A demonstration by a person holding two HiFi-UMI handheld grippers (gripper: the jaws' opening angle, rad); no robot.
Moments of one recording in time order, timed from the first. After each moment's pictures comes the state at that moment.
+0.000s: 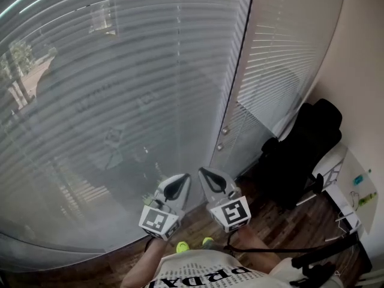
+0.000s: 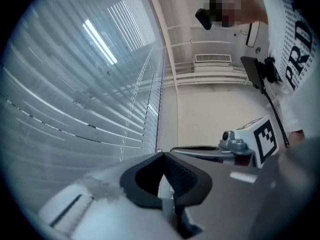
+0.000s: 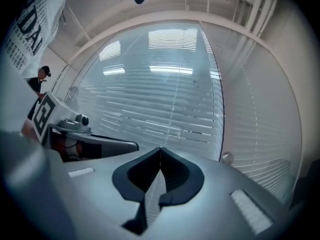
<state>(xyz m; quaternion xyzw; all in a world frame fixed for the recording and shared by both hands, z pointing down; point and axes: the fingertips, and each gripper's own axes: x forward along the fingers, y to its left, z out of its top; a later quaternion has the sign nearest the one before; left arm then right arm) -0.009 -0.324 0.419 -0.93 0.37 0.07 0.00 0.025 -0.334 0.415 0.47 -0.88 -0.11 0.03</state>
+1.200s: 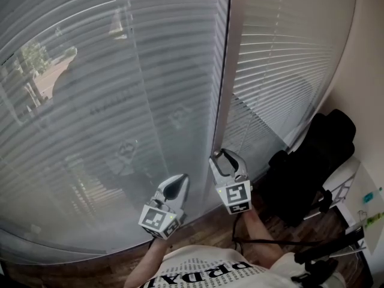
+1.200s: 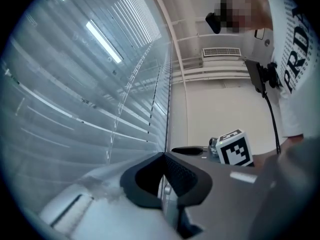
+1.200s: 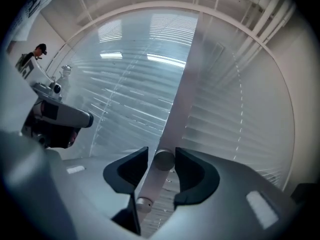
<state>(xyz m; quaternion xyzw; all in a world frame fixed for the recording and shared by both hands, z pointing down) 0.031 -0.378 0.432 -0.91 0.41 0.09 0.00 0.121 -0.450 0.432 0.51 -0.84 -0.14 0.09</state>
